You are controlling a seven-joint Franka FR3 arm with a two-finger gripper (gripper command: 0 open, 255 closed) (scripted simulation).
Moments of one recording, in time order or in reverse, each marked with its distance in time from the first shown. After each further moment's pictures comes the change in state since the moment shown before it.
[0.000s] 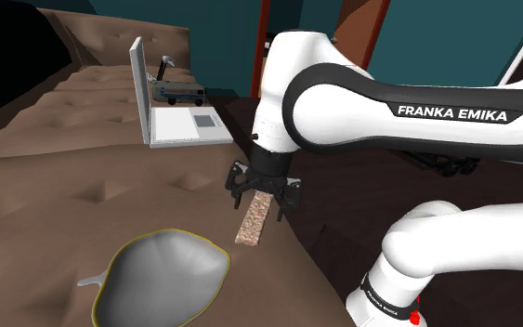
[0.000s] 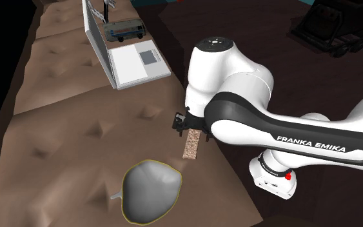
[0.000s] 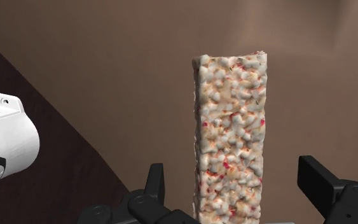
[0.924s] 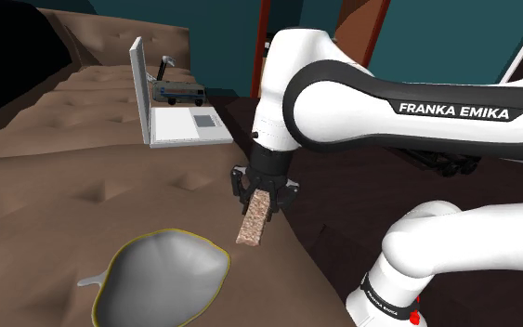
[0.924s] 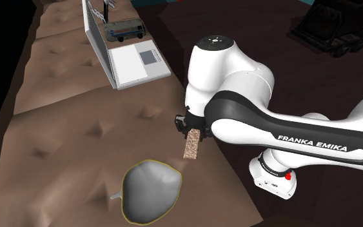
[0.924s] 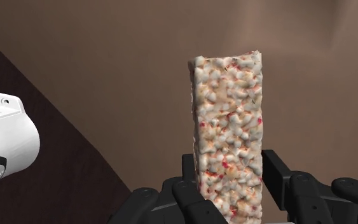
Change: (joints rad) arm -0.001 0.000 -0.003 0.007 -0.002 -0.006 0.001
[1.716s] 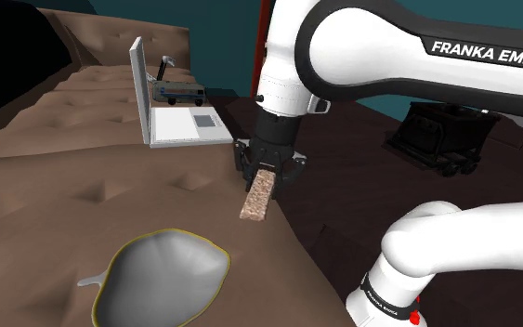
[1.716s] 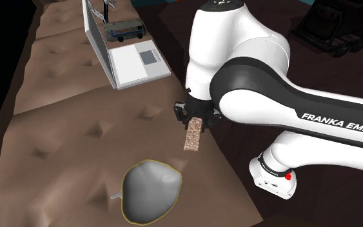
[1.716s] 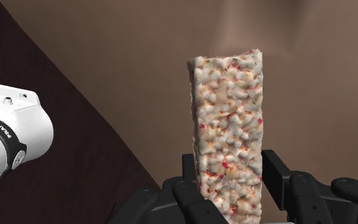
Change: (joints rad) arm -0.019 0.013 -0.061 0.148 -0.054 -0.139 0.019
